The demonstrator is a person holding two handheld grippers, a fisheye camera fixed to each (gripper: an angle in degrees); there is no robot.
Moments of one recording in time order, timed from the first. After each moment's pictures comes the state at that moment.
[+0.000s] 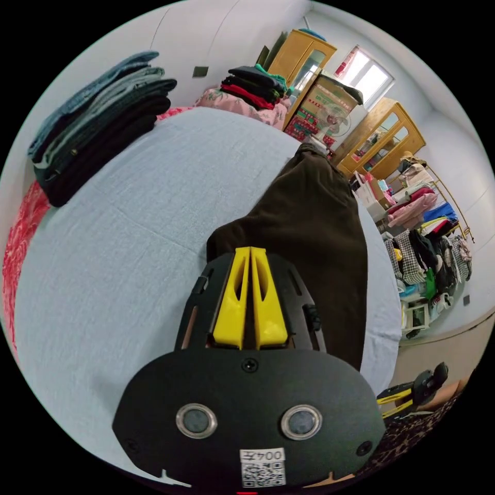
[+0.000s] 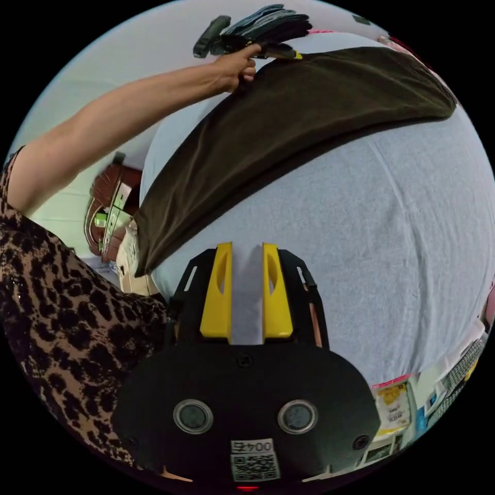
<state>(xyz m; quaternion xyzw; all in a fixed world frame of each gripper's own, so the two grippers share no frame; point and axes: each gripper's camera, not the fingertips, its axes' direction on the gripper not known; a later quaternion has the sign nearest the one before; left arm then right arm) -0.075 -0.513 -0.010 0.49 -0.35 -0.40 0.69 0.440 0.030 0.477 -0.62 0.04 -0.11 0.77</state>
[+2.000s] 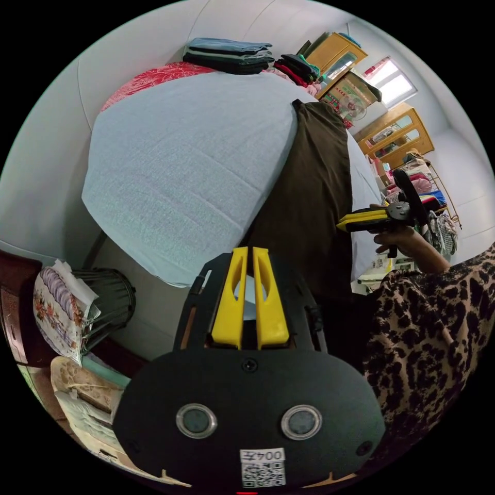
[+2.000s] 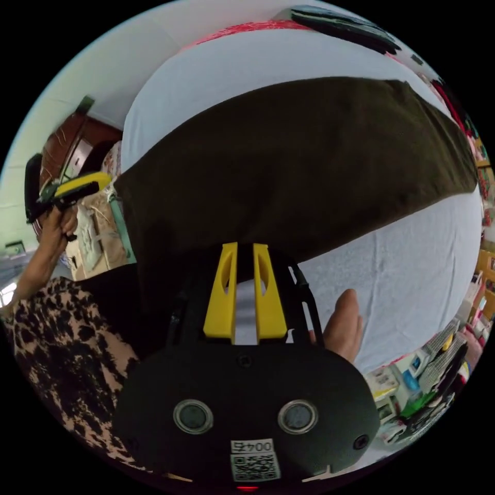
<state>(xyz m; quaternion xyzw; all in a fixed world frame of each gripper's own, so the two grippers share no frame) 0.194 -0.112 0.549 0.45 -0.27 -0.49 0.69 -0.134 0.216 0.435 -0.65 0.17 -0.18 0.72</state>
